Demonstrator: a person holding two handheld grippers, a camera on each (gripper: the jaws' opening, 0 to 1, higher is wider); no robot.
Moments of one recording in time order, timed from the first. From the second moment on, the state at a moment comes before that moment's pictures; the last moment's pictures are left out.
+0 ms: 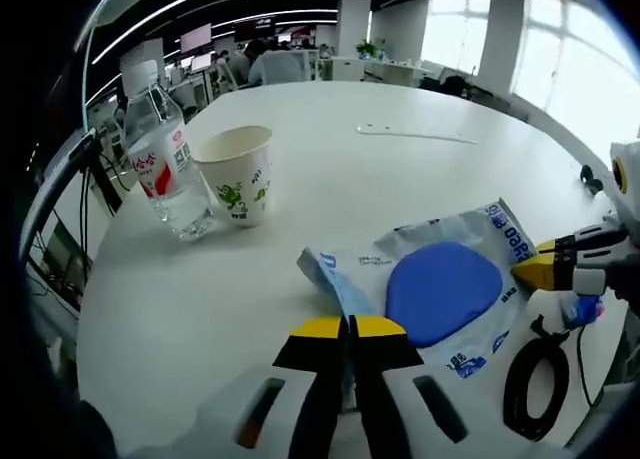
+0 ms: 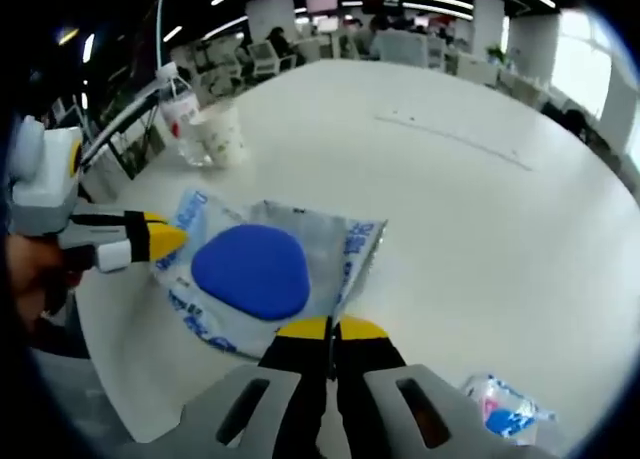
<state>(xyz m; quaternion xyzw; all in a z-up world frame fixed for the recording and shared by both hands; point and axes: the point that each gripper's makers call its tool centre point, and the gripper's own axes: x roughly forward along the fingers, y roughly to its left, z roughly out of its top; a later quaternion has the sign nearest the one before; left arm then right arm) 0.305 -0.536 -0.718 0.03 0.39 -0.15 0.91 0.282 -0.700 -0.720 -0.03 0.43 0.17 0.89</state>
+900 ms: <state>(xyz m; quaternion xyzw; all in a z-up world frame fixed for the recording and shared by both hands) 0.353 -0.570 -0.685 0.01 0.36 -0.18 0.91 0.318 -0.732 -0.683 0.01 0.39 0.15 0.91</state>
